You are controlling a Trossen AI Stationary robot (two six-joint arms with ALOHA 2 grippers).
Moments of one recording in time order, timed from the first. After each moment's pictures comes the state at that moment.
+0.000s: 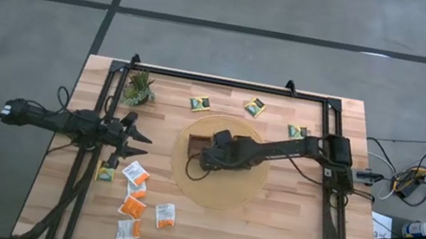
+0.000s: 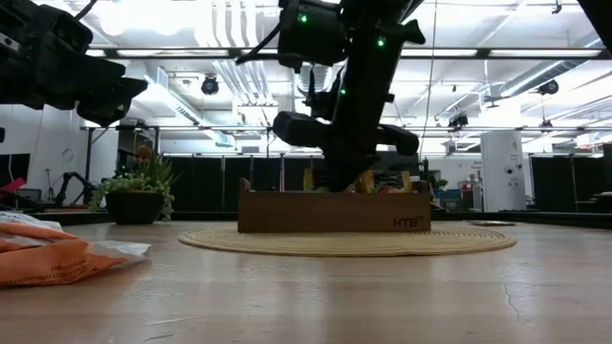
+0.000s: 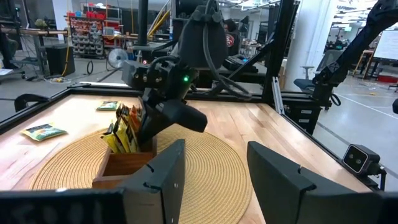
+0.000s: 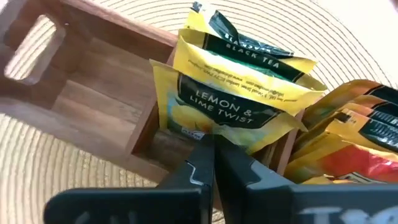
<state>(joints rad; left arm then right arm) -0.10 0.09 0.01 0.02 0.00 -0.09 0.08 2.04 1.48 -0.76 0.49 1.10</state>
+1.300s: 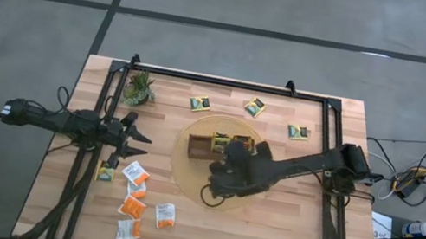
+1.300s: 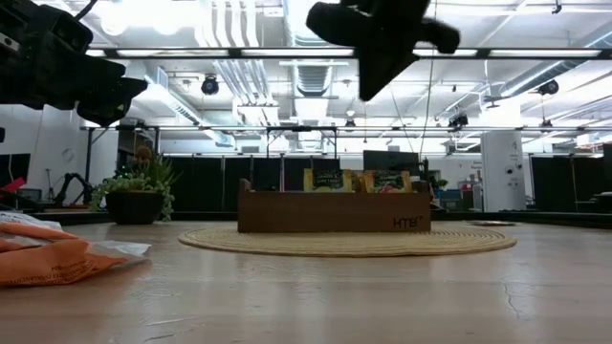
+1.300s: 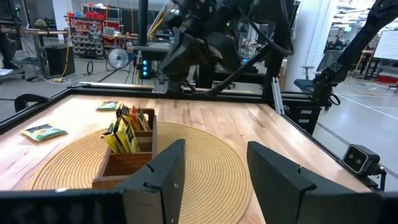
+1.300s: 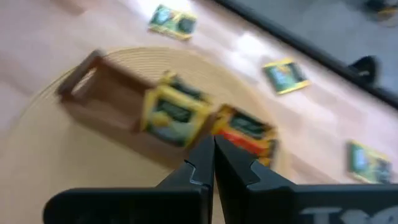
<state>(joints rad) -0.10 0.09 0.01 0.02 0.00 -0.09 0.29 1.93 1.68 -1.26 0.83 1.27</state>
